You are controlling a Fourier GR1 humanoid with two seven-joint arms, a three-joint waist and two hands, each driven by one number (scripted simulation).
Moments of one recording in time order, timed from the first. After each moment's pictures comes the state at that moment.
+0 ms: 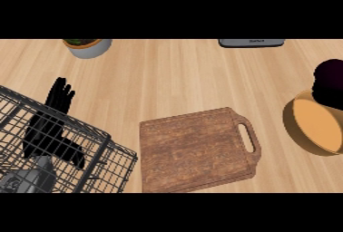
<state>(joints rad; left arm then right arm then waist) -0.12 0.25 0.05 -1.49 0.17 0.09 -0.02 -0.34 -0.51 -0.01 -1.82 1.15 -0.03 0.97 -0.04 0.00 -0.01</state>
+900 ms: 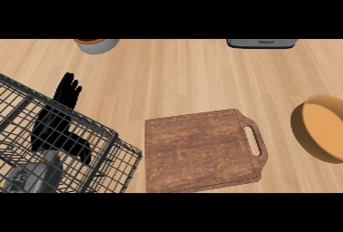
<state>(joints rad) -0.16 0.23 0.04 -1.47 0.14 0.07 -0.01 -0.13 -0.56 -0.32 -1.50 0.82 -0.18 0.58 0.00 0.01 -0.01</state>
